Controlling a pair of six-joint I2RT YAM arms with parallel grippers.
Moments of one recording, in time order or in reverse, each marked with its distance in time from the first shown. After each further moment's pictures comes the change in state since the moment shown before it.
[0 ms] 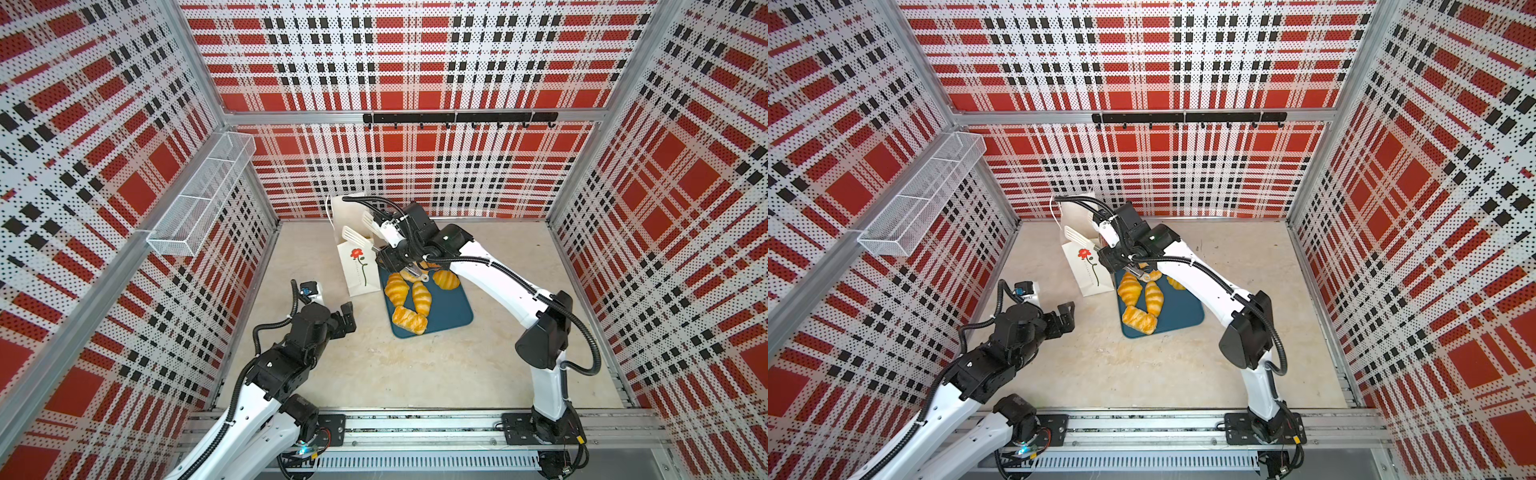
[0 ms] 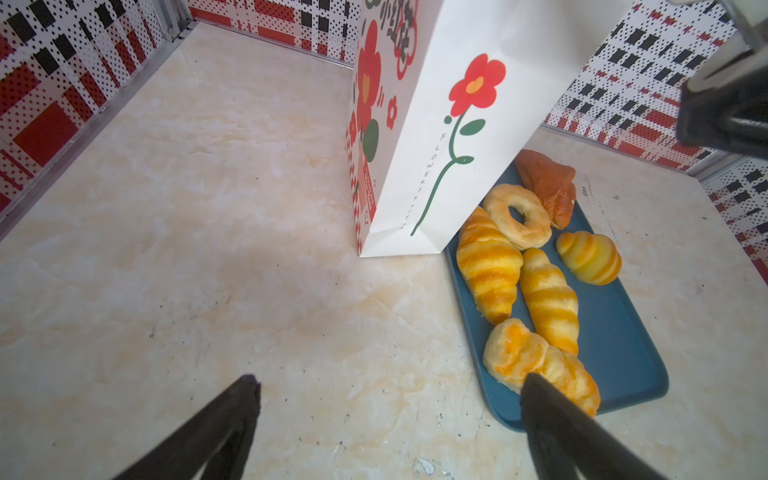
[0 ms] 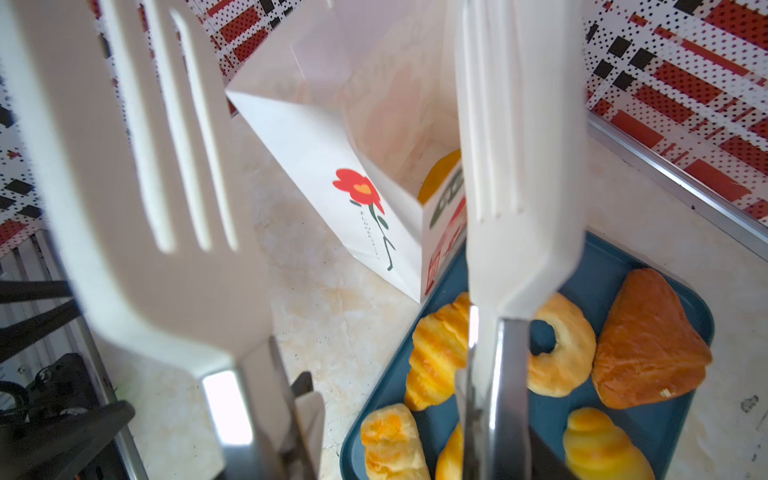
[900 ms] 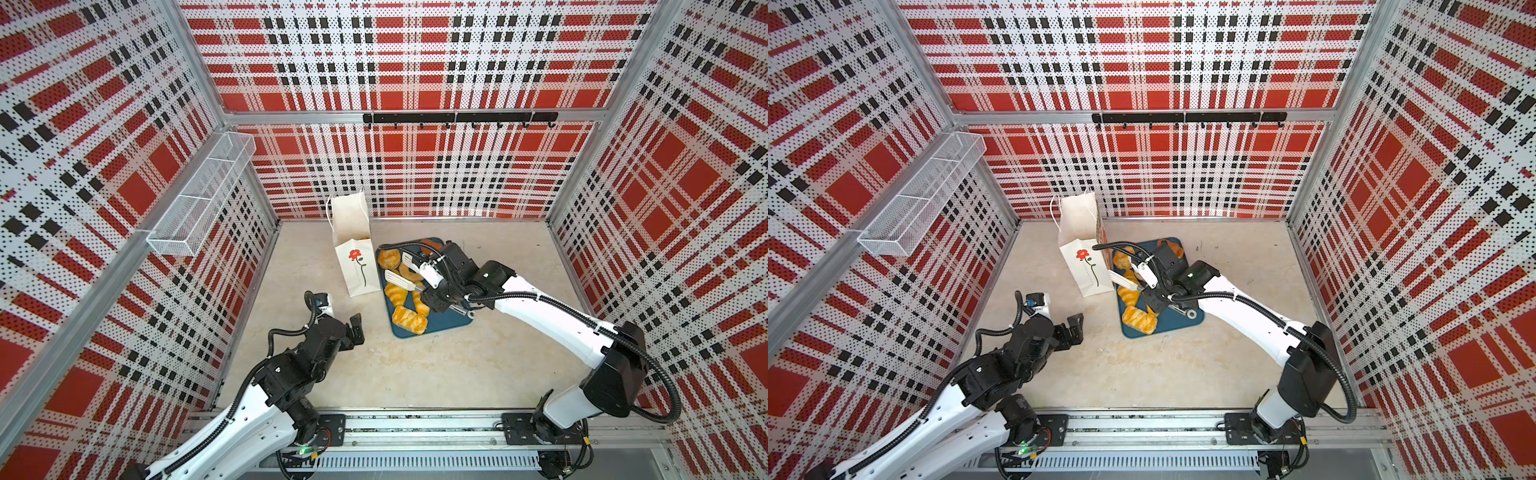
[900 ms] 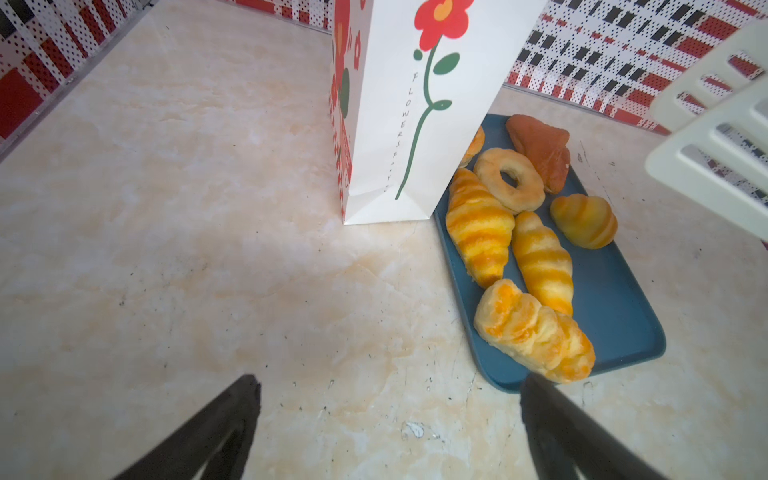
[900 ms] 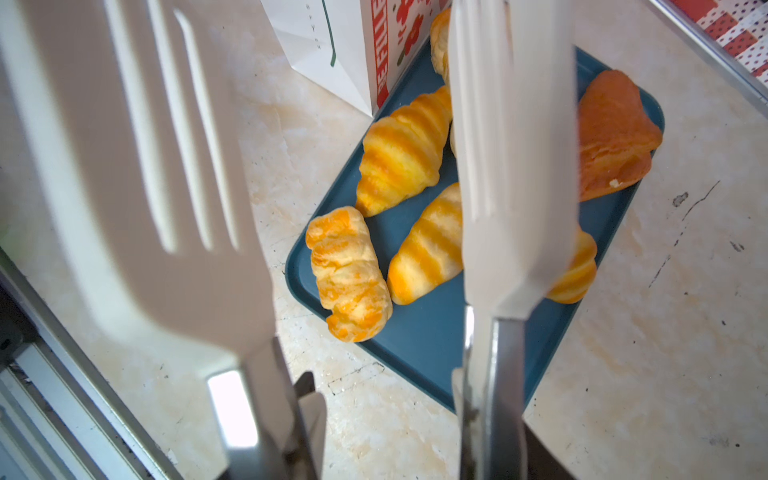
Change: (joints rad) left arm -0.215 -0.004 -0.074 -0.032 -0.141 -0.132; right arm -0.019 -0.418 -0.677 0.032 0.119 -0.054
